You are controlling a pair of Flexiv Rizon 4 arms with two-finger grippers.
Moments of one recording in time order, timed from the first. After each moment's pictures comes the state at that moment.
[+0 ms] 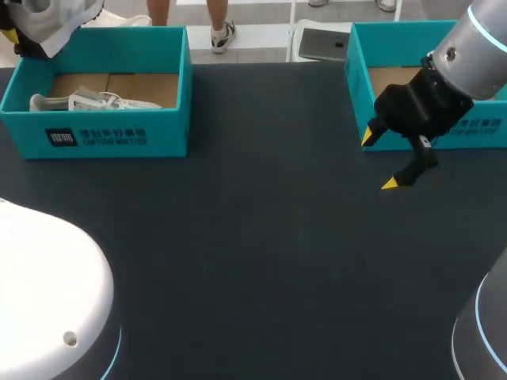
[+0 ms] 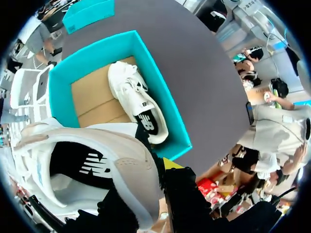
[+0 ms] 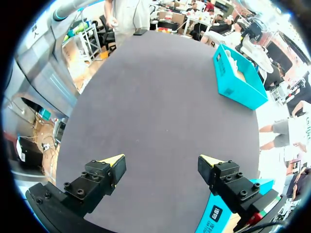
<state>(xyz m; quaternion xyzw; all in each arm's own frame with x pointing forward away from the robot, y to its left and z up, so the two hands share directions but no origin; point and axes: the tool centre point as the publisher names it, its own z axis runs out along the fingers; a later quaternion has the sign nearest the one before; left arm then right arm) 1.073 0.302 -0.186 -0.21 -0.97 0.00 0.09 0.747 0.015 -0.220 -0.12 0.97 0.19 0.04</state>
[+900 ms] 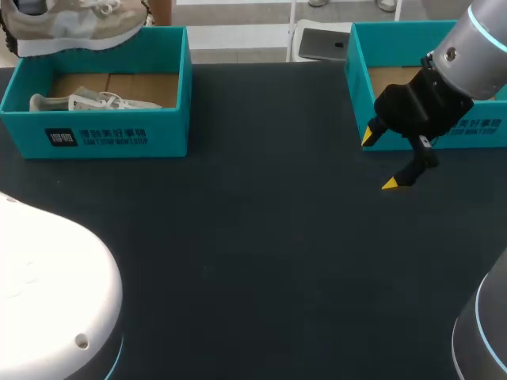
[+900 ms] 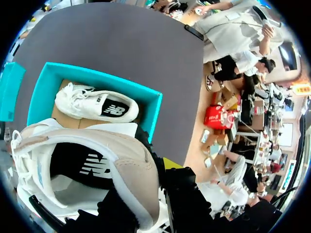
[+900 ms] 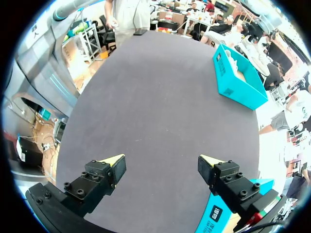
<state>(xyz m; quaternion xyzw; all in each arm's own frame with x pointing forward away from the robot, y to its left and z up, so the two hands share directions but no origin) 1.106 0.325 -0.170 -0.59 -0.79 -0.10 0.13 0.747 0.015 -0.220 -0.12 0.97 0.19 0.04</state>
